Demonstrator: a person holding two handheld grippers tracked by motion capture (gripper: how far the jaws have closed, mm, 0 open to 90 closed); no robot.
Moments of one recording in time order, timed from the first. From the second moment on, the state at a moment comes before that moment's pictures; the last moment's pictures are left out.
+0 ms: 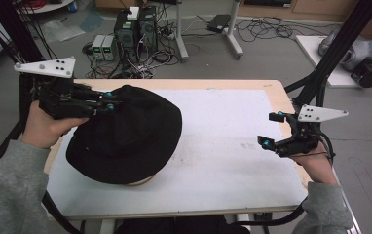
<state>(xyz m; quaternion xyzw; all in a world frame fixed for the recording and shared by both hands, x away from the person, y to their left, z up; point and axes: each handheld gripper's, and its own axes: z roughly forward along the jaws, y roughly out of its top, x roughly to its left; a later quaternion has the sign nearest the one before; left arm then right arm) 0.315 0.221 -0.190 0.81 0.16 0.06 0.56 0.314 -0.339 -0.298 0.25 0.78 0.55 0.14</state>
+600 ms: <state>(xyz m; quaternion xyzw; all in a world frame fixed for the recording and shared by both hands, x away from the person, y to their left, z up) 0.314 0.228 -0.185 0.79 0.20 0.07 0.57 0.314 -0.338 -0.298 0.25 0.78 0.55 0.14</state>
